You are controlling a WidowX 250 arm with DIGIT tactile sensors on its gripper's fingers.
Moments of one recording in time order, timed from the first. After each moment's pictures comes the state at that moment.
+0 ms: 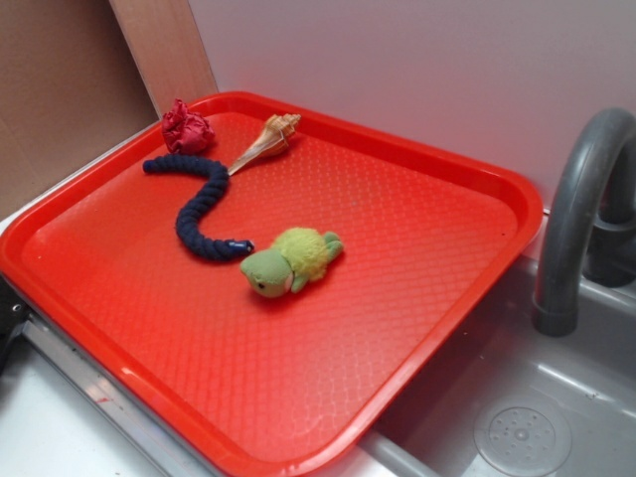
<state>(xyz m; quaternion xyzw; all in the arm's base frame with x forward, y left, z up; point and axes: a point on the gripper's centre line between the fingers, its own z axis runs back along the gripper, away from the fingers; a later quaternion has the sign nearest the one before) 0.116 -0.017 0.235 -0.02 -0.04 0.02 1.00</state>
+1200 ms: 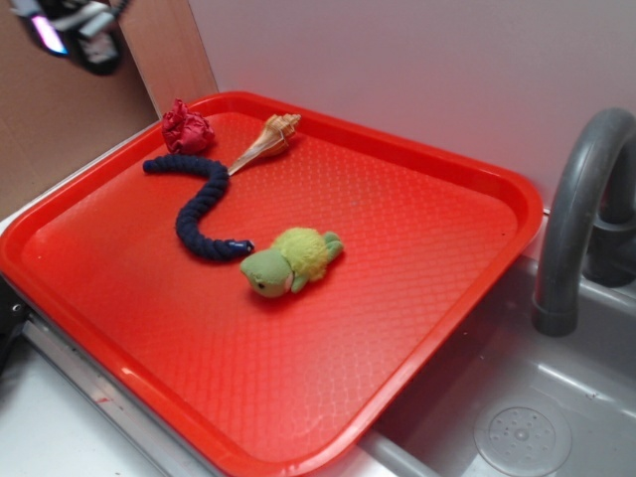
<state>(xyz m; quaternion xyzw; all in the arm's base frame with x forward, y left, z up) 0.218 -0.082 0.180 -0.05 -0.02 0.00 1.00</state>
